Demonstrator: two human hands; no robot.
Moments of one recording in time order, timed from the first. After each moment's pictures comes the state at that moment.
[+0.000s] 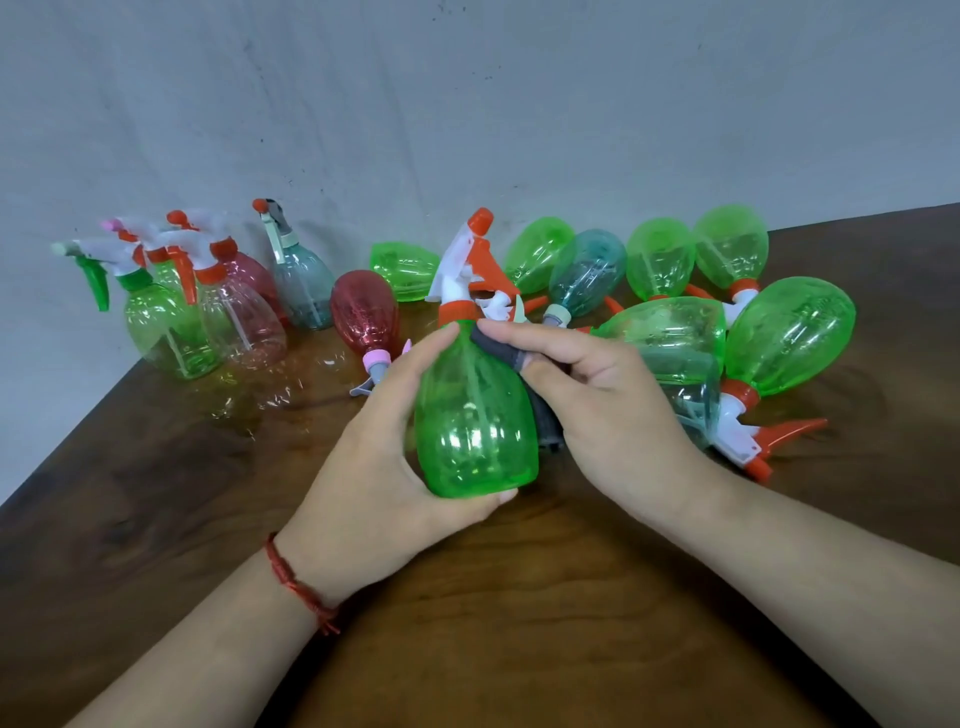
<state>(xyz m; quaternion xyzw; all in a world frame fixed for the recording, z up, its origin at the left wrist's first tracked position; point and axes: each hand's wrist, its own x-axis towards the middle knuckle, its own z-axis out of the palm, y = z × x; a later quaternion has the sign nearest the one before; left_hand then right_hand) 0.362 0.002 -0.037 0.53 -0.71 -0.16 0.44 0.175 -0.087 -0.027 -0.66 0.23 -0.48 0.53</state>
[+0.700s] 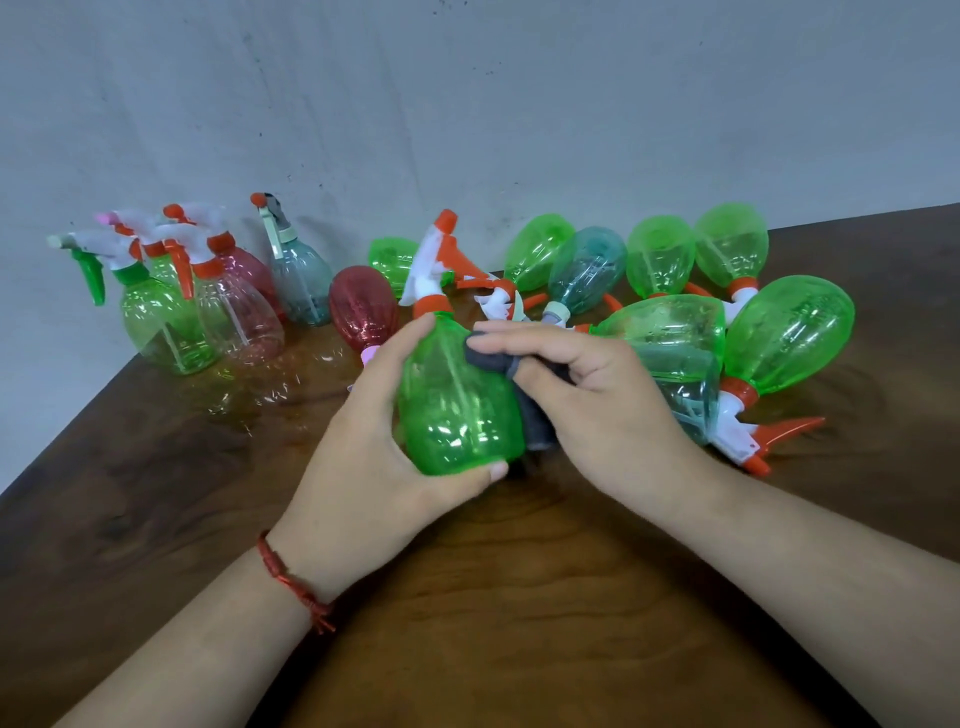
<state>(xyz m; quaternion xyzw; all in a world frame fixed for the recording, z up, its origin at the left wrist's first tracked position) 0.366 -0.001 -0.039 0.56 -0.67 -0.15 0.47 0.179 -0.089 -0.030 -0.69 0.23 -0.48 0.49</state>
